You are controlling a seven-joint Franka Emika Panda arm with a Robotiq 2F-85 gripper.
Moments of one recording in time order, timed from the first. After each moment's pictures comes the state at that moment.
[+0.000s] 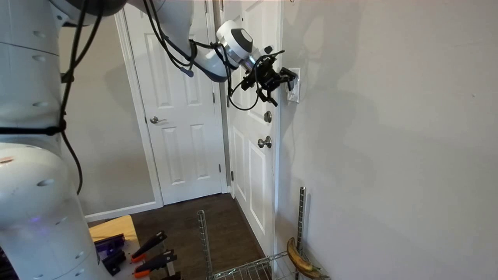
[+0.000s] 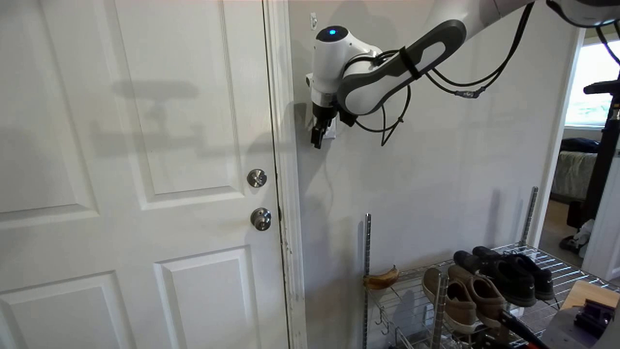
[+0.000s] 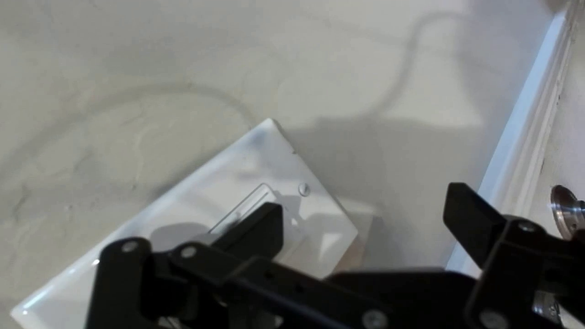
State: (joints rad) arm 0.17 0.21 0.08 -1.77 -0.79 2.39 0.18
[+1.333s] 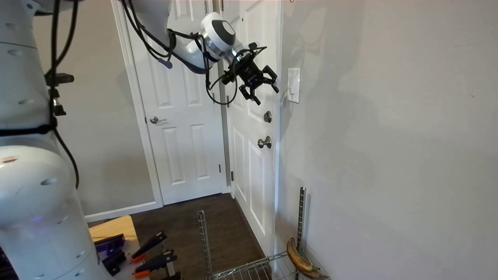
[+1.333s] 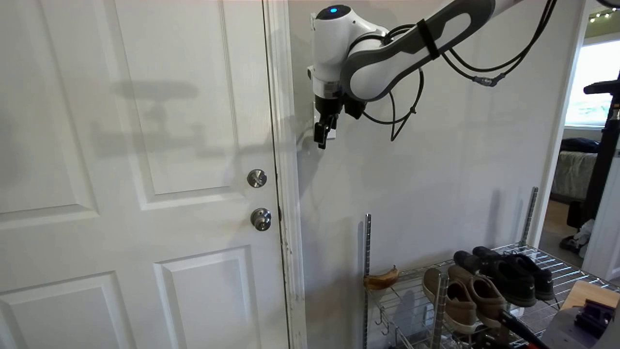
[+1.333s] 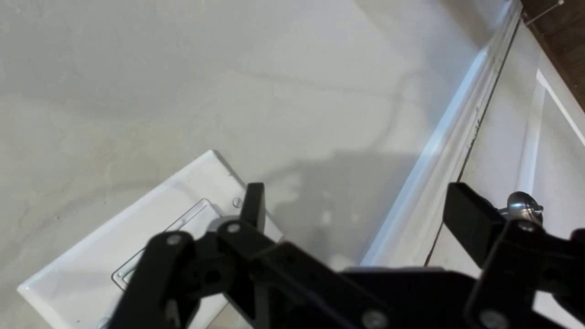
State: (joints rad) arm 0.20 0.08 0.13 -1.88 -0.70 2.27 0.19
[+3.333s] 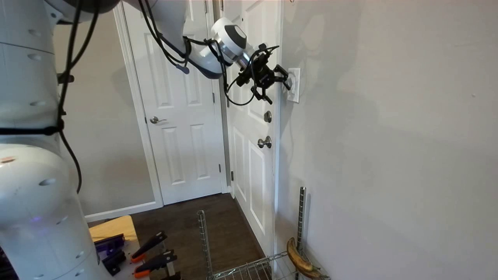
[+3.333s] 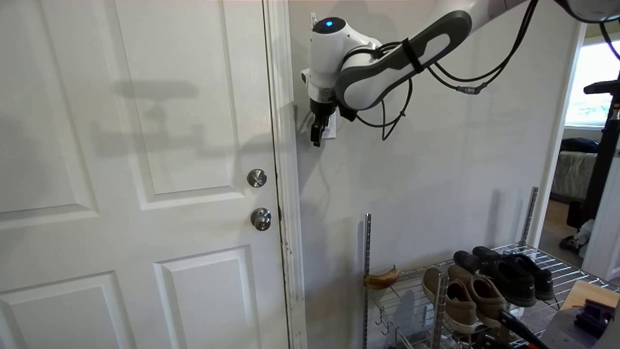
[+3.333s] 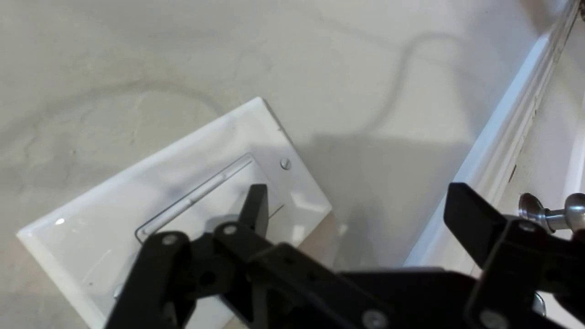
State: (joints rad) arm 0.19 0.18 0.10 -1.78 -0.79 2.35 0.12
